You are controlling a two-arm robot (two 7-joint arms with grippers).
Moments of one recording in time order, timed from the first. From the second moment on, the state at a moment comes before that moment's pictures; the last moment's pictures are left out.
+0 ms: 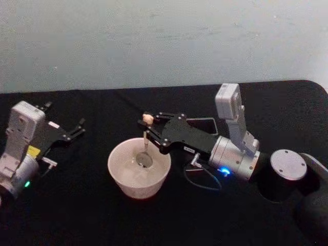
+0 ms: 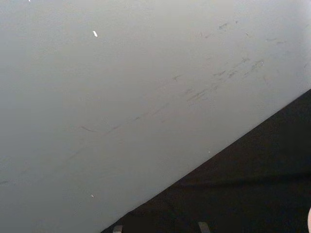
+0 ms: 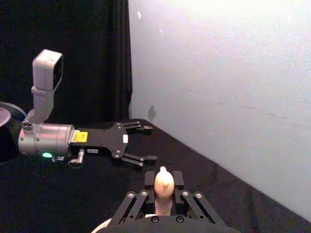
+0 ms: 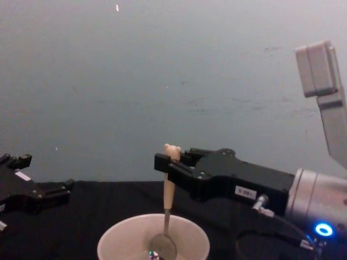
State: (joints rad) left arm -0.20 0.60 0.45 -1.41 -0.25 -0.12 0.03; right arm 0.40 0.30 -0.56 -1.25 0.44 -0.19 0.66
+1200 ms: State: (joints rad) left arm -0.20 0.60 0.45 -1.41 -0.25 -0.12 0.03; right arm 0.34 0.50 -0.38 -1.53 0.55 -0.29 0.69
